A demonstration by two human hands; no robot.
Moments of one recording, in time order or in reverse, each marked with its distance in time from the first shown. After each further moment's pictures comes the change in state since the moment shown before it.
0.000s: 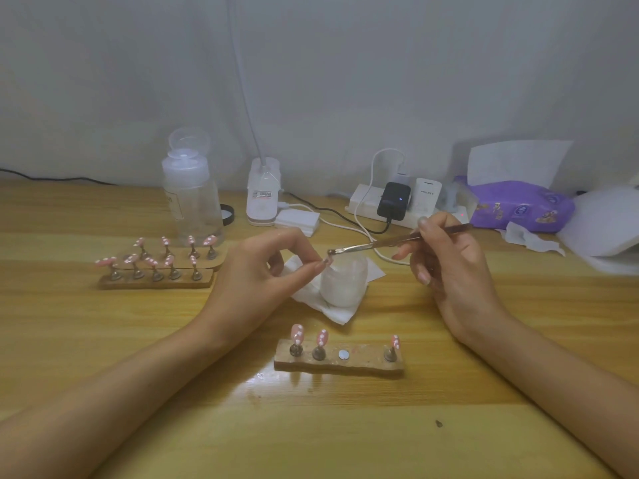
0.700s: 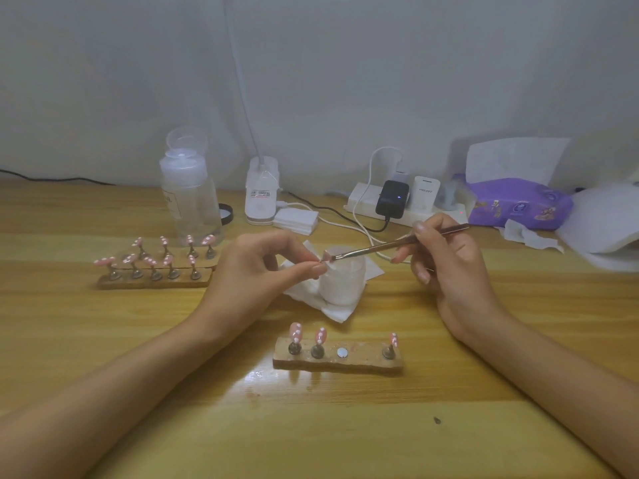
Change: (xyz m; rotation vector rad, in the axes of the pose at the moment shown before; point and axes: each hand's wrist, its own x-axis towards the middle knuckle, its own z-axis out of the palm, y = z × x) left_hand 0.003 0.001 -0.002 -0.093 -0.016 -0.065; right_hand -0.001 0.001 0.000 -0.045 0.053 0.011
